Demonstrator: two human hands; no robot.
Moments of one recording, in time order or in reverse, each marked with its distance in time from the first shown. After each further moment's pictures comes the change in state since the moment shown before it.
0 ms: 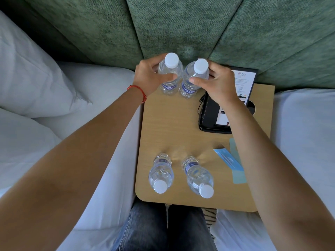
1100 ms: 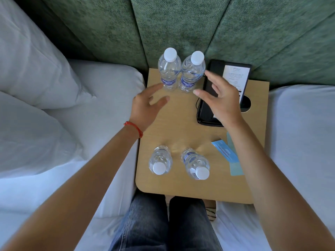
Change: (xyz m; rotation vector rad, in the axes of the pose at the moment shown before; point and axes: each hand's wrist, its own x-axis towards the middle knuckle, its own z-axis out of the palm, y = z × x) left_hand -0.113 -0.016 0.009 0.014 0.107 0.035; right_hand -0.087 -0.005 -0.013 0.107 0.025 -0.081
